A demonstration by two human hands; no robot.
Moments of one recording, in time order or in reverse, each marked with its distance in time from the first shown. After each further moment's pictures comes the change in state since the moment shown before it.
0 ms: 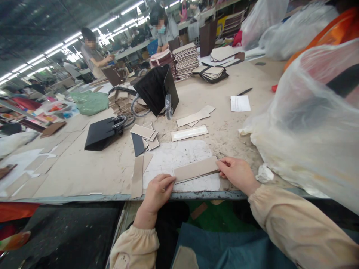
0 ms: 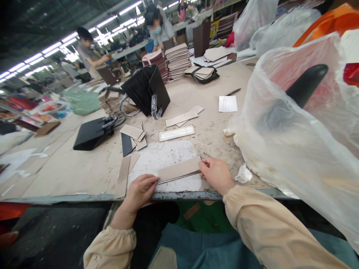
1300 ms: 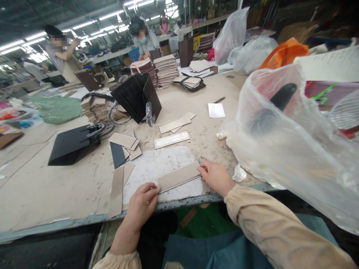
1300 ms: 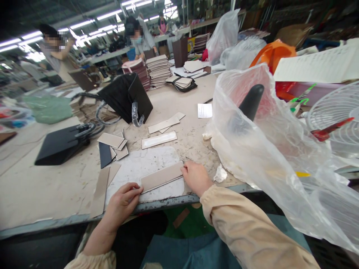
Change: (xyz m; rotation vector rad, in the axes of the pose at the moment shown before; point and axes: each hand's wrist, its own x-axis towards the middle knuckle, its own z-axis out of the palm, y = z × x) left_hand 0.003 -0.005 0.005 0.081 -0.040 0.069; right_hand 0.003 0.006 0.005 -0.462 0.120 -0.222
